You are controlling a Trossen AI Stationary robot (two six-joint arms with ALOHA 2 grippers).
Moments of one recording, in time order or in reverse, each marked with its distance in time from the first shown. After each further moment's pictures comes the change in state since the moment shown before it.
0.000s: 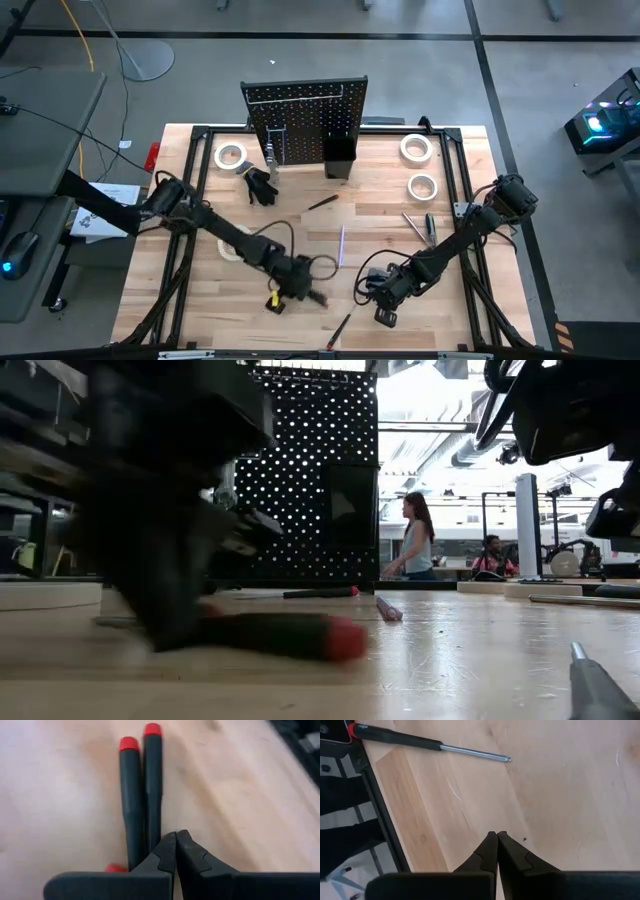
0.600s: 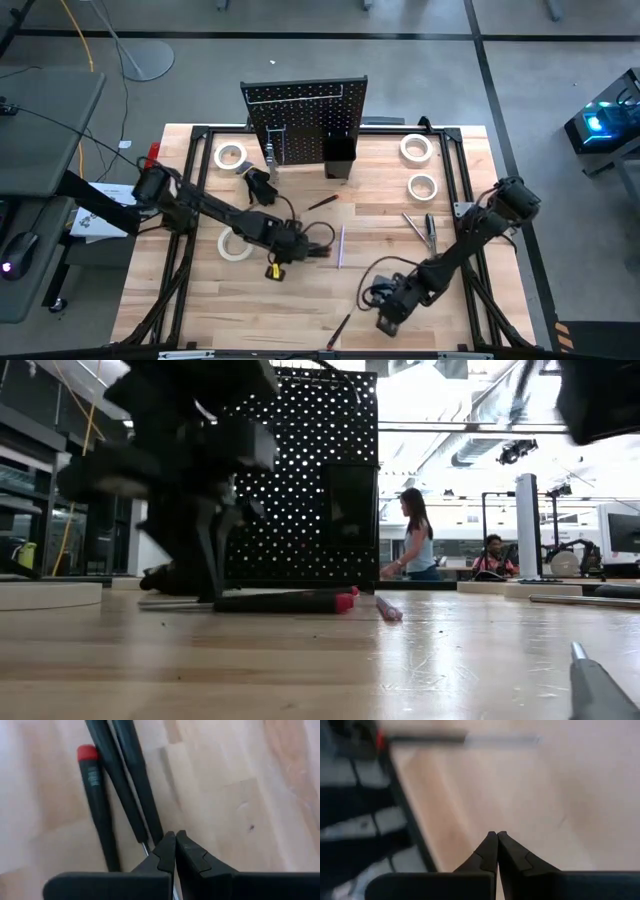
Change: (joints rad) left arm 0.130 -0.170 -0.007 -0.358 -0.187 0.054; right arm 0.077 -0.001 0.000 0.069 0.095 0.176
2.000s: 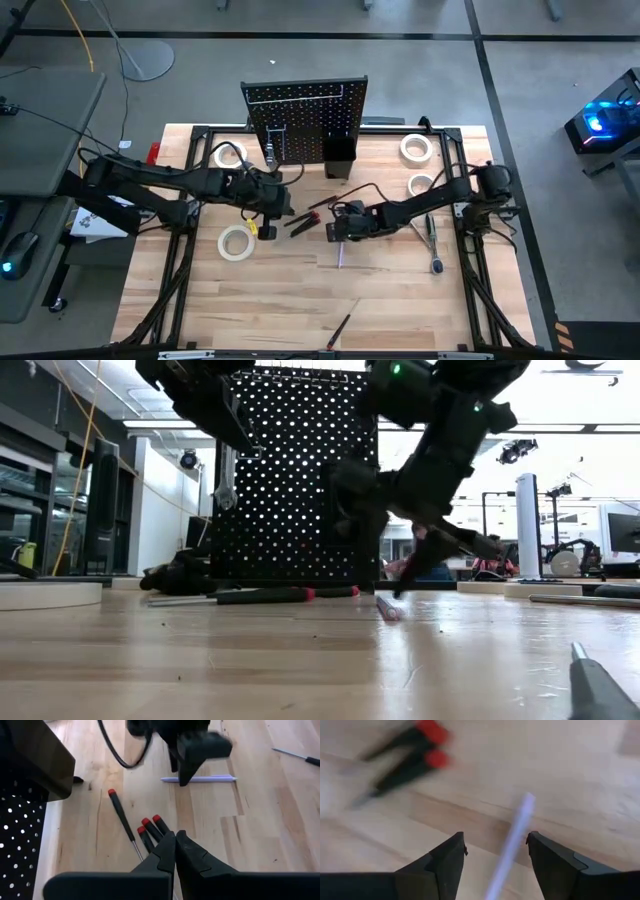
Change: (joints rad) left arm 0.215 -0.474 0.003 -0.125 -0.084 0.031; right arm -0.567 0.098 0.089 -0.052 0.165 0.237
